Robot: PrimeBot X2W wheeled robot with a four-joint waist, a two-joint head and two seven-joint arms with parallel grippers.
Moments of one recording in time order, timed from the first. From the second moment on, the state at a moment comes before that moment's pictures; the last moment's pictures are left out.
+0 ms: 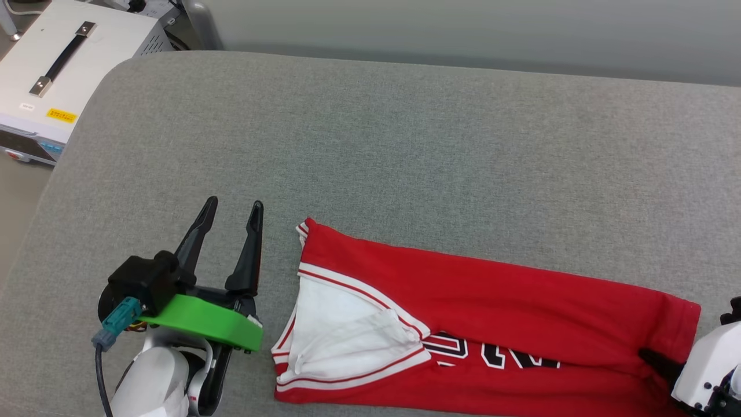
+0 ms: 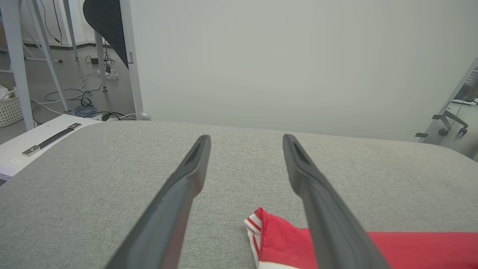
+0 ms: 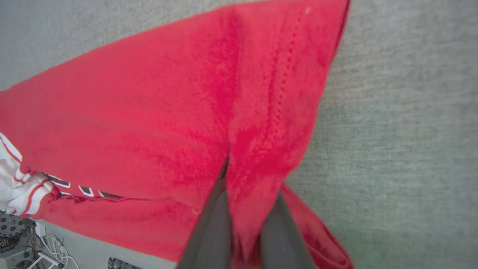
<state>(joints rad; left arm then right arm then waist) -0.18 0.30 -0.25 0.07 -0.48 -0.06 -0.26 -0.02 -0.23 -0.21 0.19 0.68 0.13 0.82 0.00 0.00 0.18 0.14</state>
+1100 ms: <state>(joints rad) -0.13 0.26 -0.22 0.12 -0.46 -0.09 -0.26 0.02 -0.34 -0.27 0.15 0.68 0.13 0.74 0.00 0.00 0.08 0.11</state>
